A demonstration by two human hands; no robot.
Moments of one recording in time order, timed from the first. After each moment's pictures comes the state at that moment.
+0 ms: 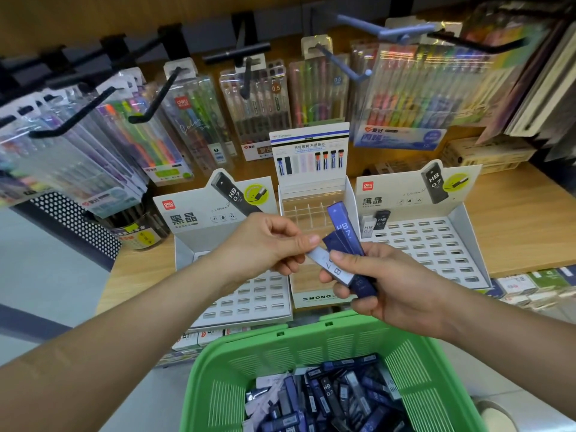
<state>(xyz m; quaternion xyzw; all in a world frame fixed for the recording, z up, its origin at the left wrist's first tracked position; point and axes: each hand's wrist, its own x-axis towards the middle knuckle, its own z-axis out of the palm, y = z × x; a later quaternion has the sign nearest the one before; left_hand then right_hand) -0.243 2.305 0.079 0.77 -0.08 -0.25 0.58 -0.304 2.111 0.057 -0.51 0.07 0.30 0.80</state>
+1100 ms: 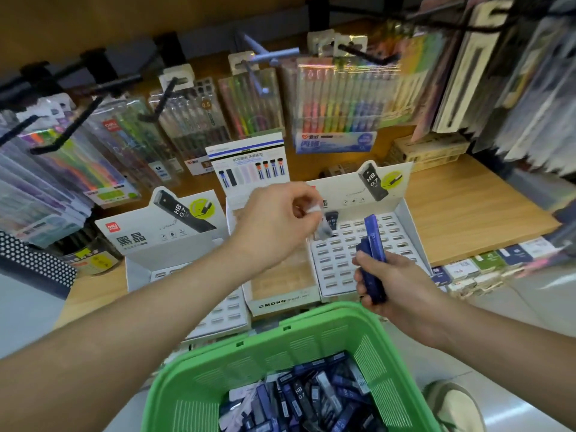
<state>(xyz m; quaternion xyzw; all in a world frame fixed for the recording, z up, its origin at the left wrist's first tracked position) -0.236 2.207 0.092 0.90 -0.24 0.04 0.35 -0.325 2.036 0.016 -0.54 0.26 0.12 0.79</state>
